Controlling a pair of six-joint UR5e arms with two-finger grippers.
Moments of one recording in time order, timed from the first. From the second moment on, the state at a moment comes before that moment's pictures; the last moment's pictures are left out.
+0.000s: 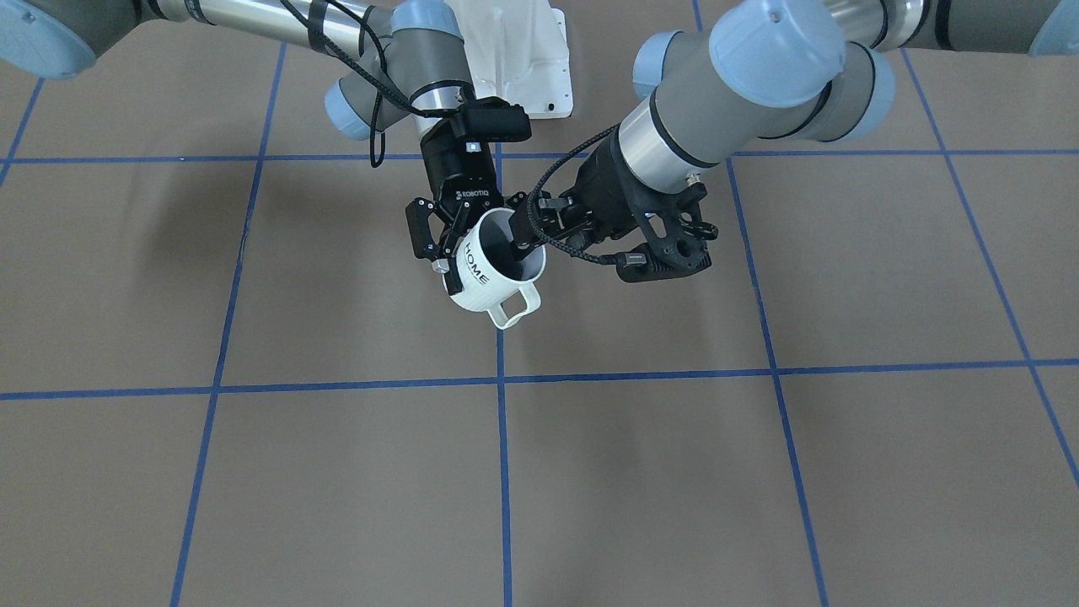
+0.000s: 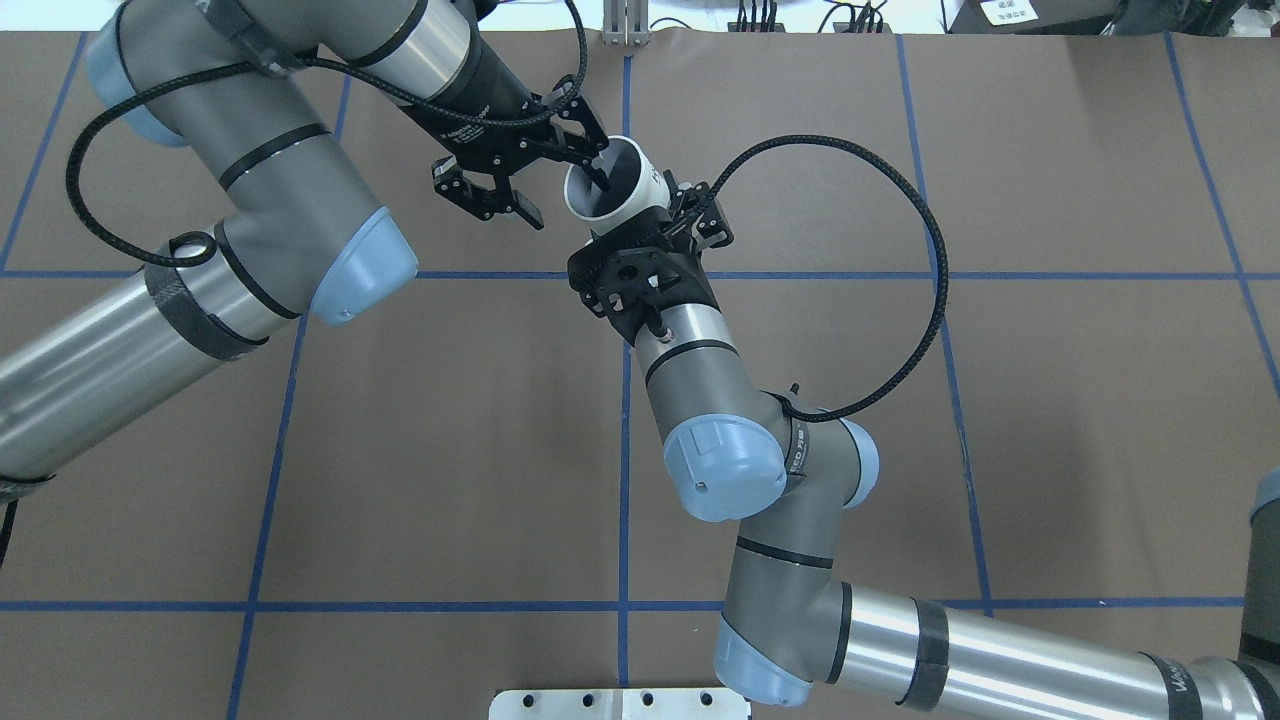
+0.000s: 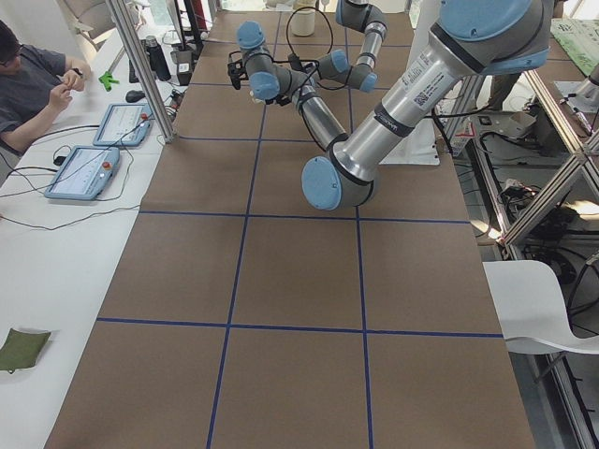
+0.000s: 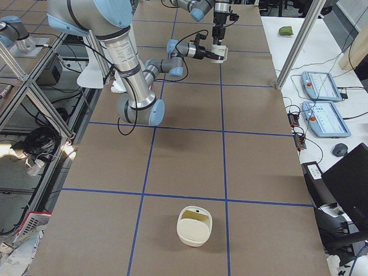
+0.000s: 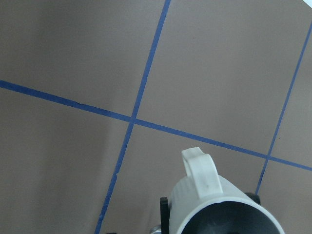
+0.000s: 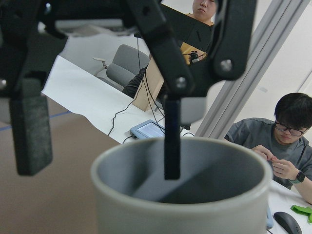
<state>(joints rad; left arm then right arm) -0.85 -2.39 -1.57 -1.91 -2.39 -1.53 0.34 -0.90 1.54 -0.77 0.71 0.40</state>
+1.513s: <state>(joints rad) -0.83 -2.39 -1.55 -1.91 -2.39 -1.53 0.33 -0.90 1.54 -0.77 0.71 0.40</state>
